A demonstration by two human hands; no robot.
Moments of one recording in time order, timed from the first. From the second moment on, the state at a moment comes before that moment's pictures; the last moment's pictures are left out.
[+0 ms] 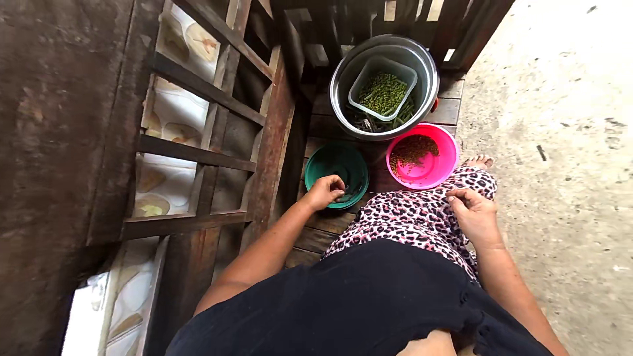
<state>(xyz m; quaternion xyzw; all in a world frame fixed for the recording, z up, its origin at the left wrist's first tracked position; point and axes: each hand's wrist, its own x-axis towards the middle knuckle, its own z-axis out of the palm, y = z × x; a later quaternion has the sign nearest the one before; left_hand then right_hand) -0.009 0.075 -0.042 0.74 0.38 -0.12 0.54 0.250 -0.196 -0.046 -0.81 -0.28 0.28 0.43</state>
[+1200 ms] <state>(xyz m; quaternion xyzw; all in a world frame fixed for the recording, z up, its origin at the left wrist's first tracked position) 0.101 -0.020 -0.014 0.40 0.30 0.02 0.87 0.214 -0.186 -0.001 -0.74 -0.33 0.29 0.51</state>
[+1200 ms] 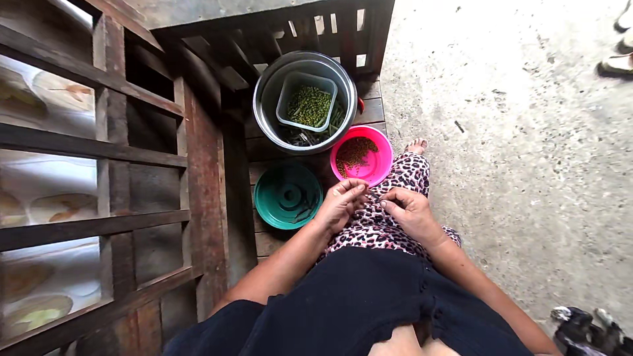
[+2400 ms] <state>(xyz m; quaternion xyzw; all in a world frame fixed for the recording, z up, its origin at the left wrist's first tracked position) 0.116 -0.023 -0.037 0.88 0.04 0.12 0.46 0.218 -0.166 -0.020 -0.82 -0.45 0.15 0.32</state>
